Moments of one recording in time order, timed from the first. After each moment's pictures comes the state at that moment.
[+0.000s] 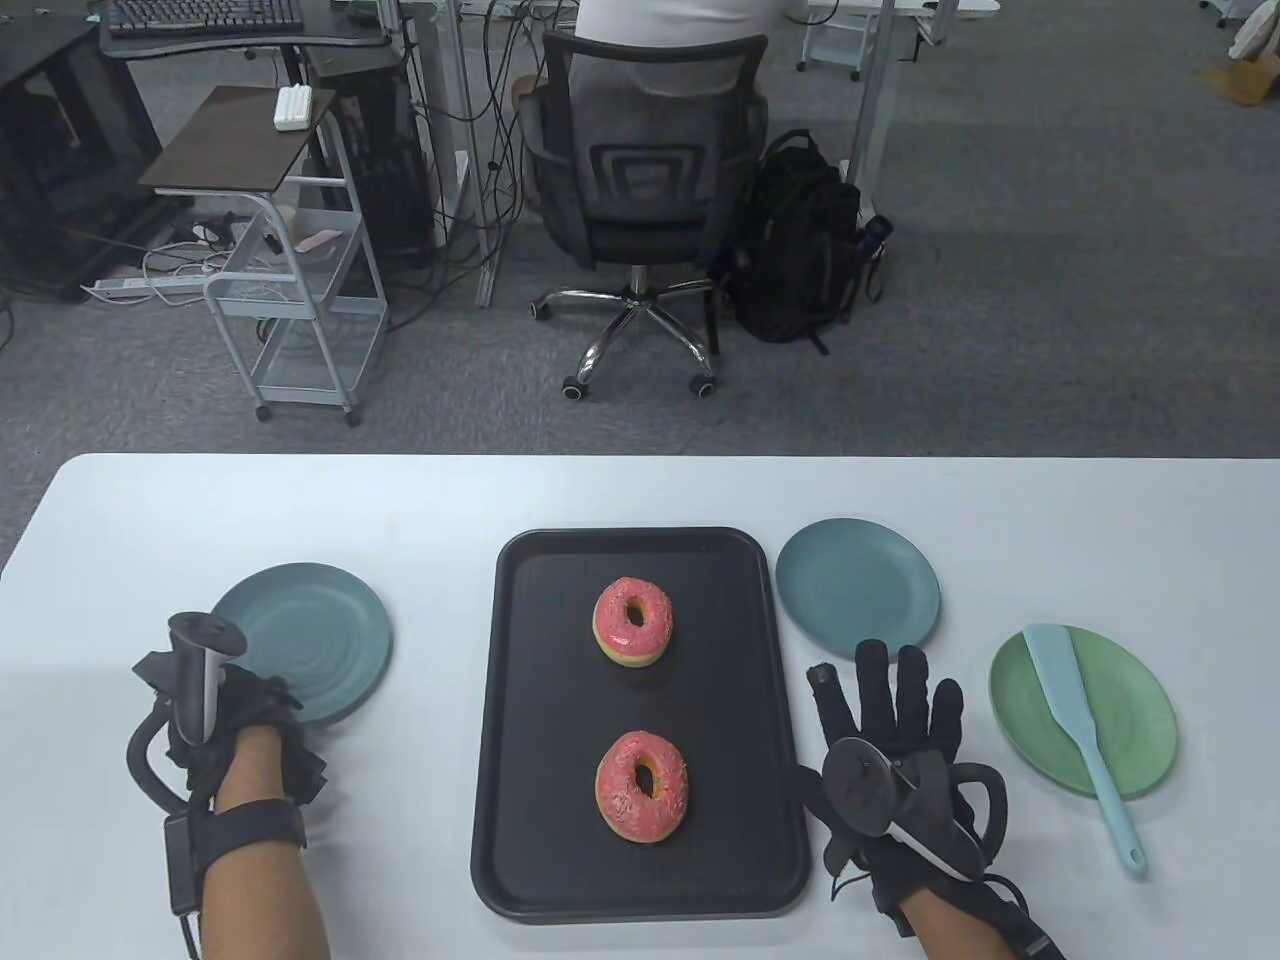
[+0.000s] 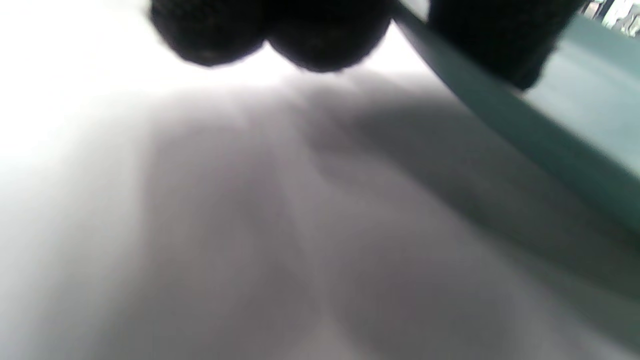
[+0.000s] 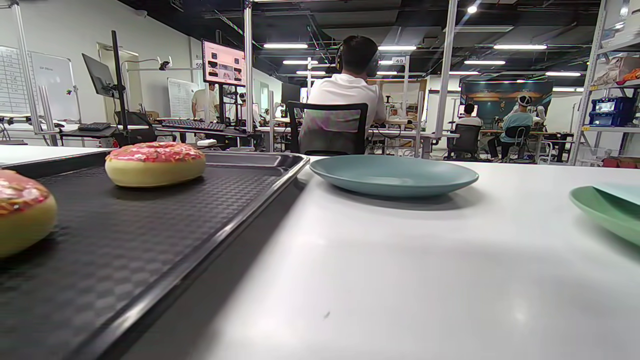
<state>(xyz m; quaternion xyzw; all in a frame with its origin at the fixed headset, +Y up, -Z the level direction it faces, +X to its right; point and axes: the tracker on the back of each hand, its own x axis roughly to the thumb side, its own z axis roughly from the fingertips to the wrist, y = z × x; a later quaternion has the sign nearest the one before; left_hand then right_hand) -0.400 -0.733 -0.366 -0.09 0.47 0.16 0.86 0.187 -0.700 -0.288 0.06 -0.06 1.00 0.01</state>
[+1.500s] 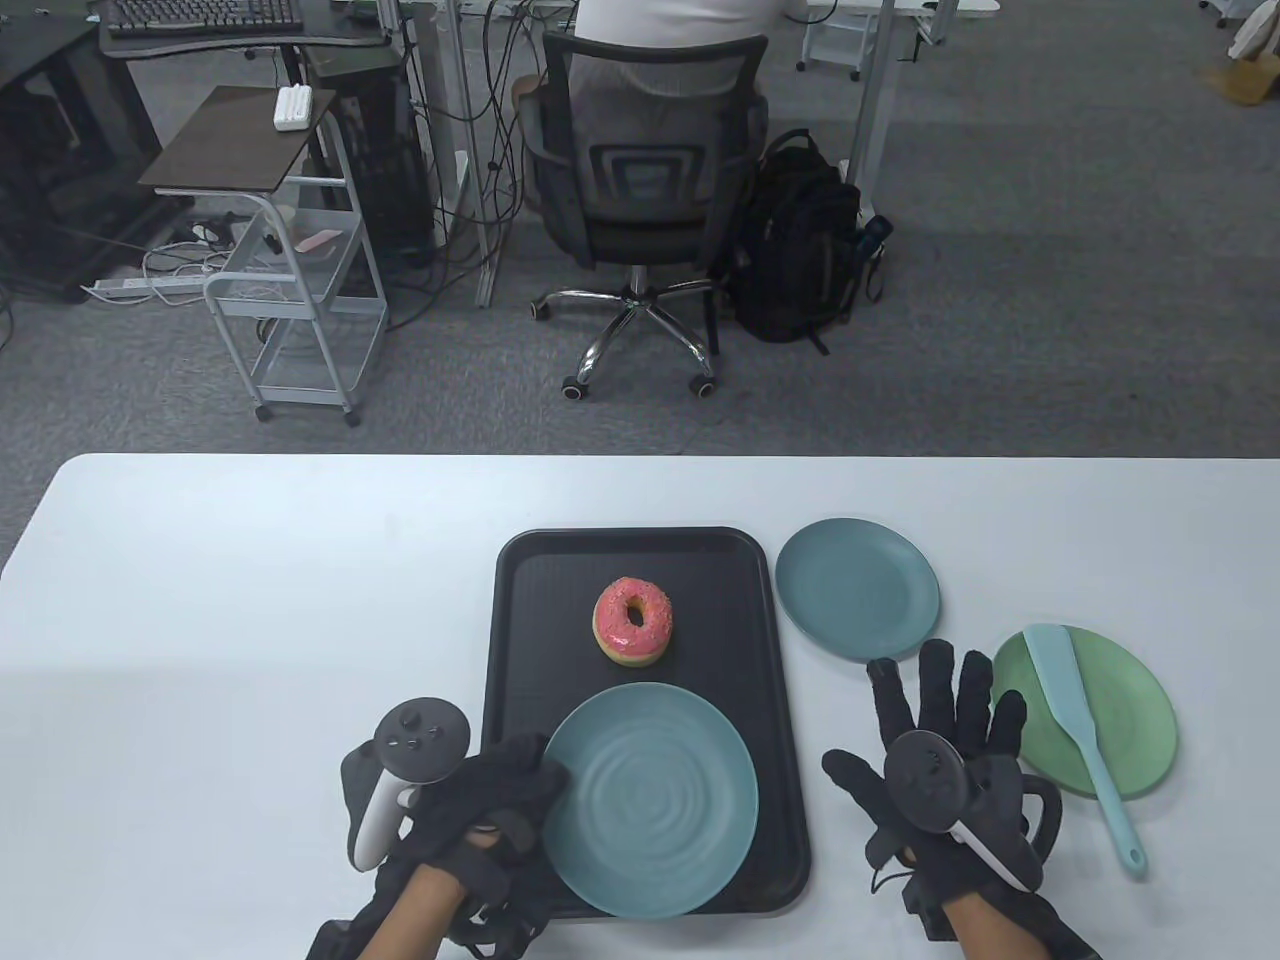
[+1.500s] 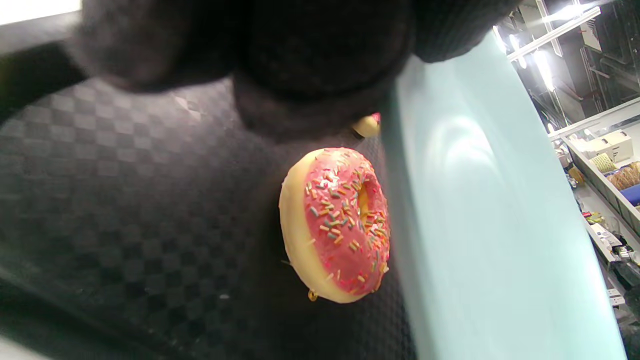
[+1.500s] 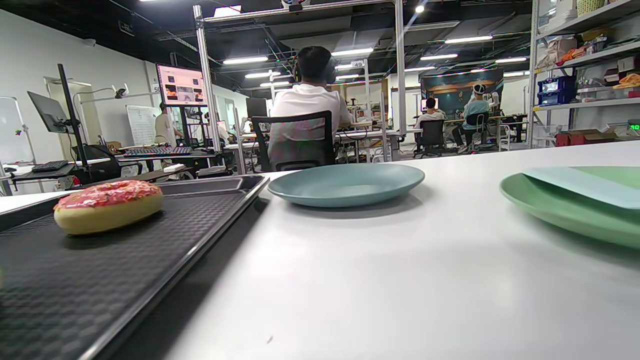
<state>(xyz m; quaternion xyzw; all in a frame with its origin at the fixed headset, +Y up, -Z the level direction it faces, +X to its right) -0.177 -0.714 -0.286 -0.19 0.02 0.45 0.87 0.225 -0.689 -0.283 0.00 -0.07 1.00 0.07</state>
